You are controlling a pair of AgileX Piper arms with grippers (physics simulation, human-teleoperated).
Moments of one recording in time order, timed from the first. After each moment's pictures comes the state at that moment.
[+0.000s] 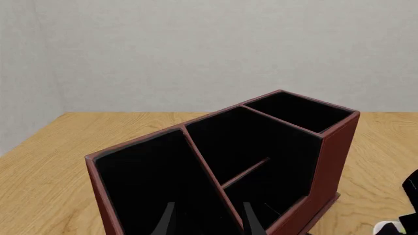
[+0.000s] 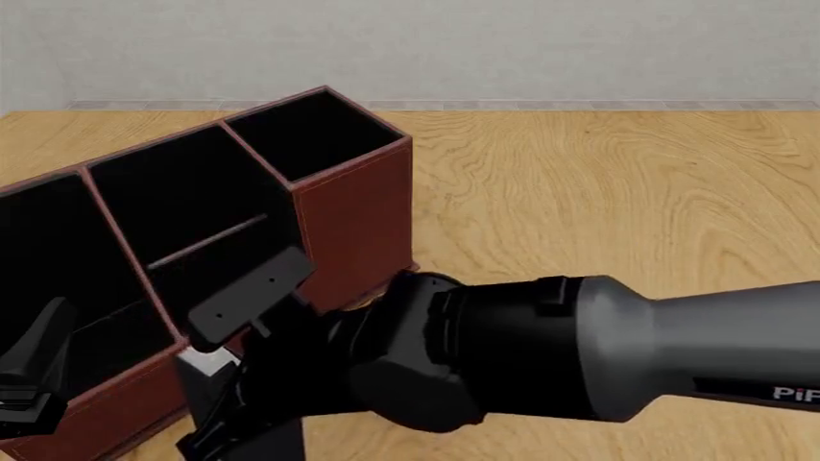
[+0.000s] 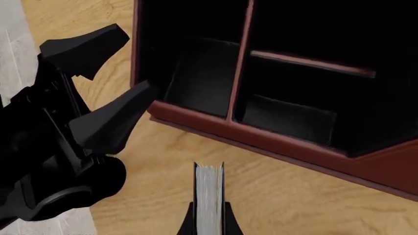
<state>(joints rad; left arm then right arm) 0.00 0.01 0.00 0.00 0.00 1.22 1.73 -1.15 0.23 0.28</state>
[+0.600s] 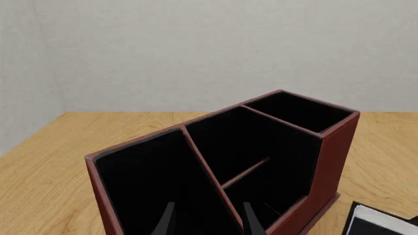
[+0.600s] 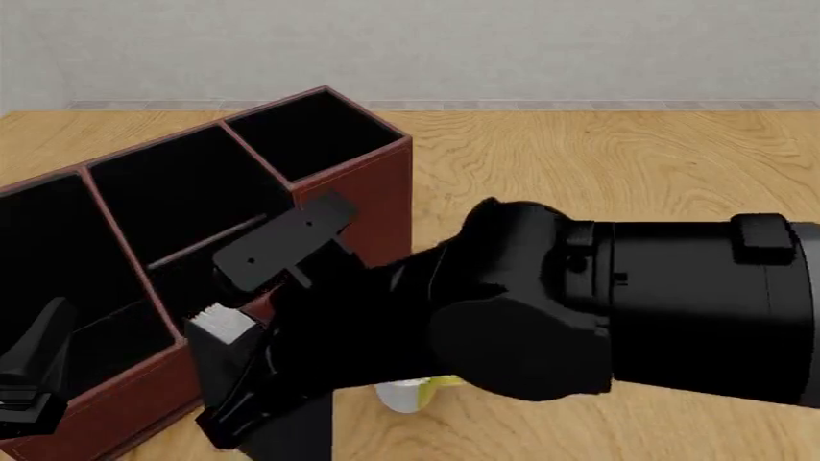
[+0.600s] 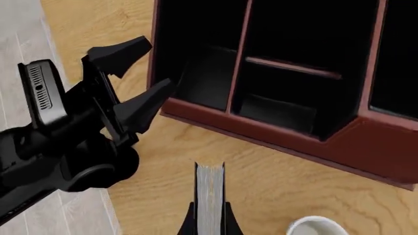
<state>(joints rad) 0.00 0.01 0.00 0.00 0.00 1.21 1.53 -1.15 0.41 0.26</state>
